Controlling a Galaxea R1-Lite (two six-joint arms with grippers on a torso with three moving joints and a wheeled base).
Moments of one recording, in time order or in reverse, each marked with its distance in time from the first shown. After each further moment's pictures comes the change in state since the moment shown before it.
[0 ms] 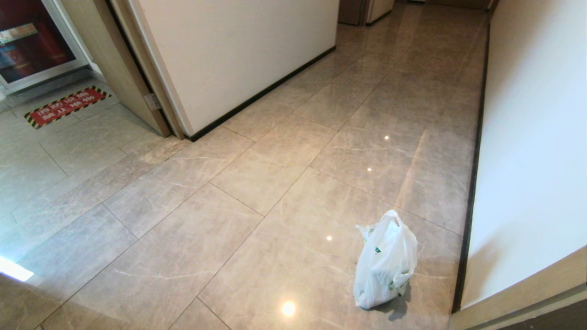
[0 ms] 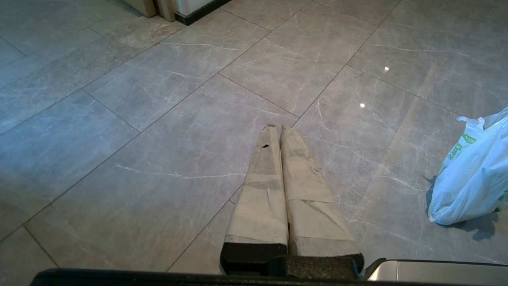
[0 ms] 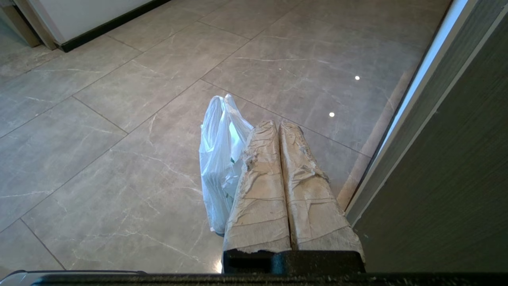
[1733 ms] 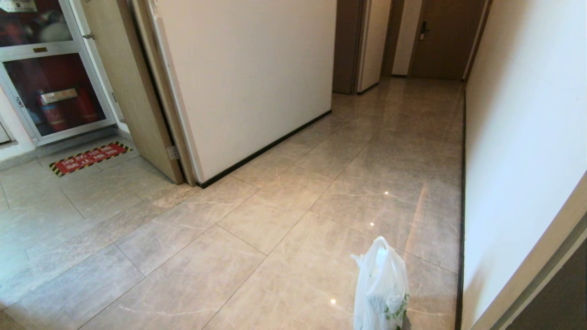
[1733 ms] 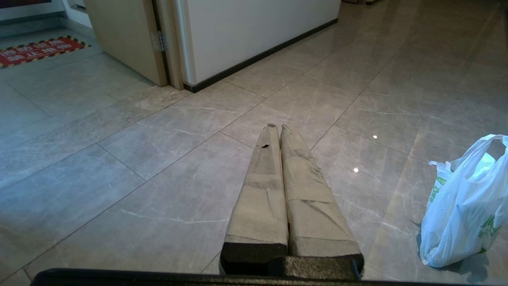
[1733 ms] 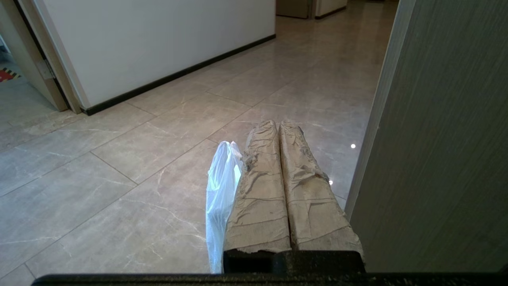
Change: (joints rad) left arm 0.000 0.000 0.000 0.000 0.000 -0.002; right arm 0.000 0.000 0.000 0.000 0.000 -0.001
